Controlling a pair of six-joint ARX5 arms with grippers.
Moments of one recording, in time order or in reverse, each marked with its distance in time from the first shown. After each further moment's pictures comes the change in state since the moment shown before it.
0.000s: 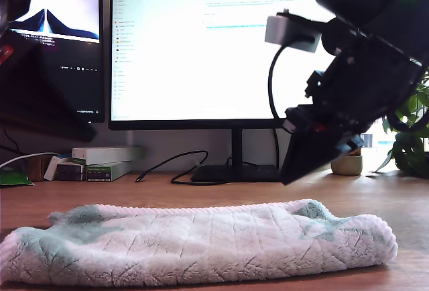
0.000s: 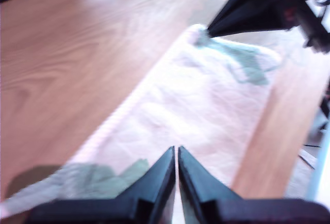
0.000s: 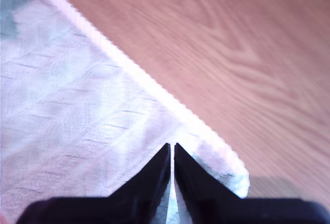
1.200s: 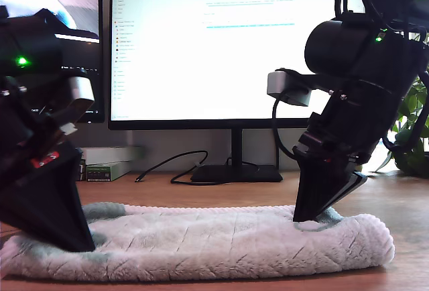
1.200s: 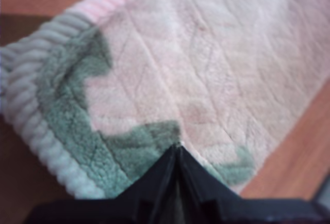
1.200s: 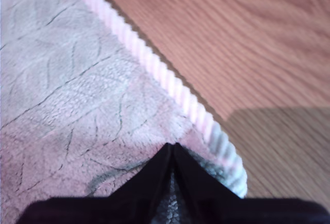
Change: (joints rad) left arm -0.013 0.455 0.144 -0.127 -0.089 -0.090; right arm -0.115 0.270 0.226 -0.290 -0.143 -0.119
